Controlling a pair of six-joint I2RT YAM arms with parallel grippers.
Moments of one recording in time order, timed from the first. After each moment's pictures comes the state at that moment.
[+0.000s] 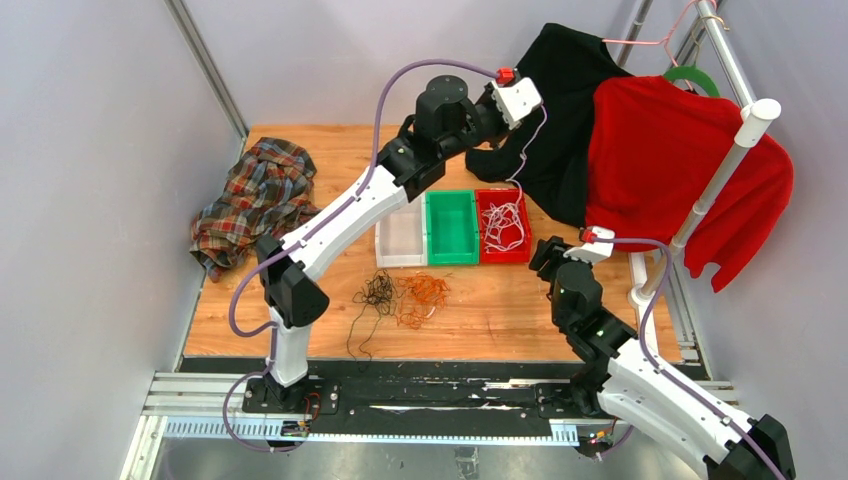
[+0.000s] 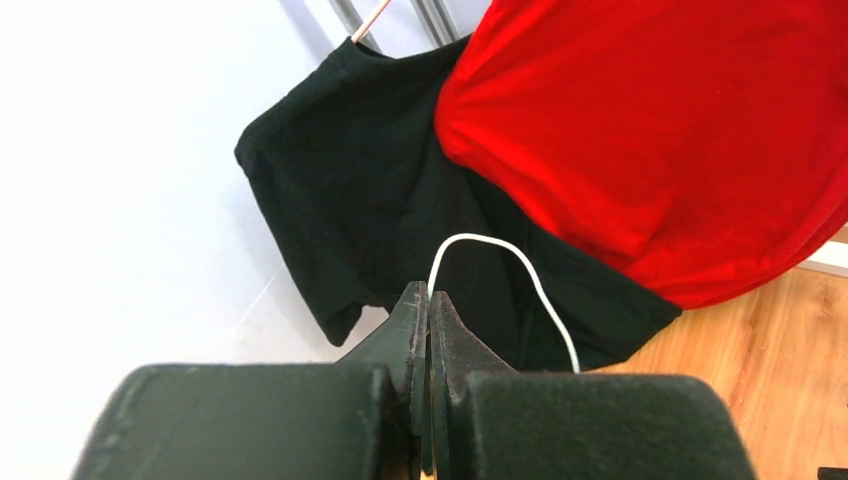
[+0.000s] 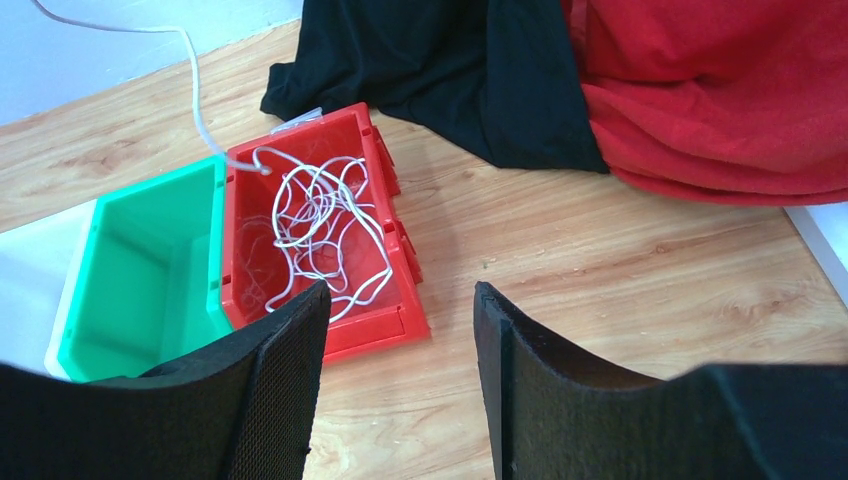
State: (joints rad) left arm -0.82 1.96 2.13 -0.14 0.20 0.46; right arm 0.64 0.65 0.34 0.11 0.77 0.39
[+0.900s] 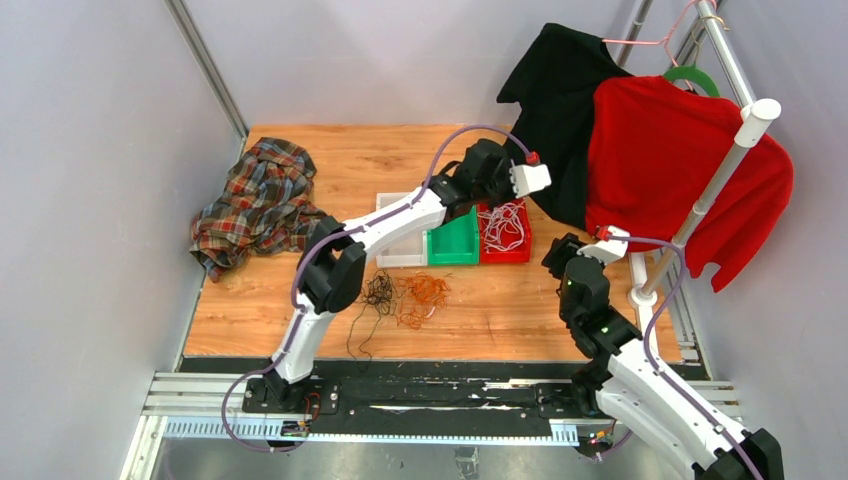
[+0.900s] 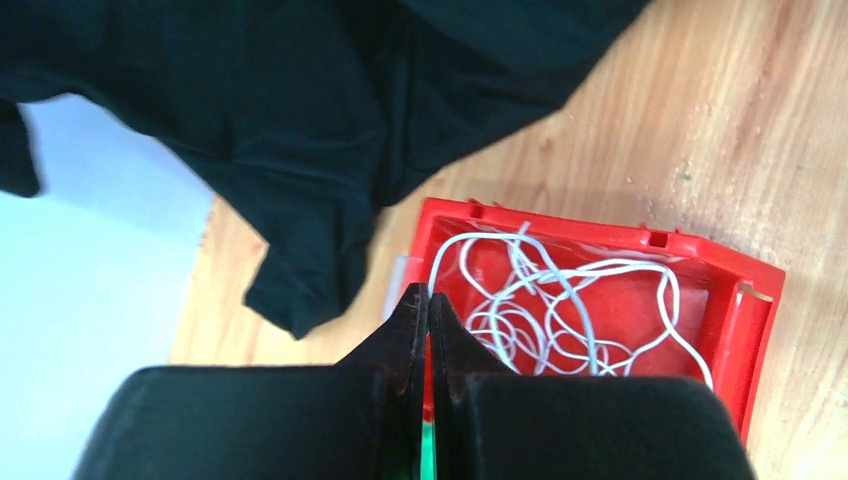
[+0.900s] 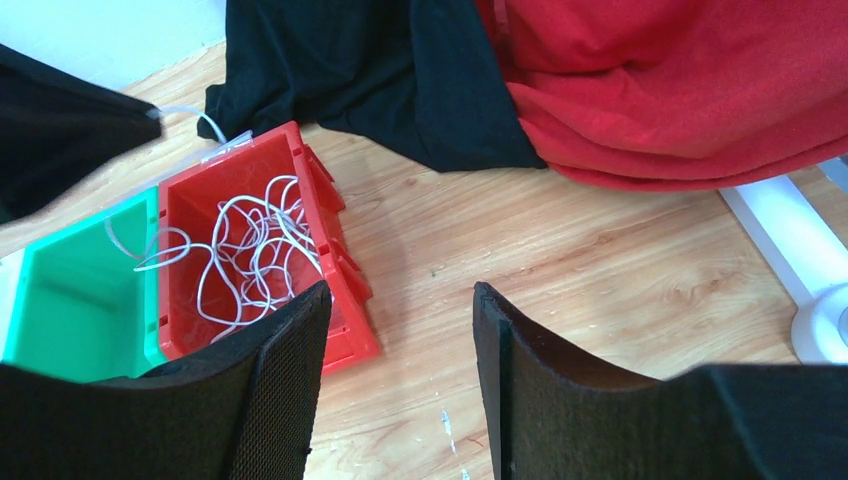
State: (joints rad) left arm -0.83 2.15 1.91 -0.19 0.15 0.62; right arm 0.51 0.64 0.34 0.07 0.74 0.42
